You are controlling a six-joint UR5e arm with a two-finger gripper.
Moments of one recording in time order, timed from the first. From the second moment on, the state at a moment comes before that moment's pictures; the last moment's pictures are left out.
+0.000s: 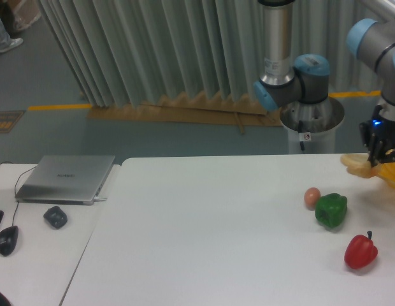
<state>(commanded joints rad) 2.57 -1.70 -1.60 -1.47 1.48 1.35</state>
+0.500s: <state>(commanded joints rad) 2.31 -1.75 -1.59 -1.28 1.48 0.86</state>
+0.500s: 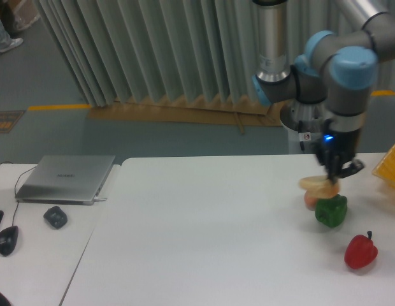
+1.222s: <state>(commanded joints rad) 2.16 -1.81 -1.61 -1.18 1.64 0.70</state>
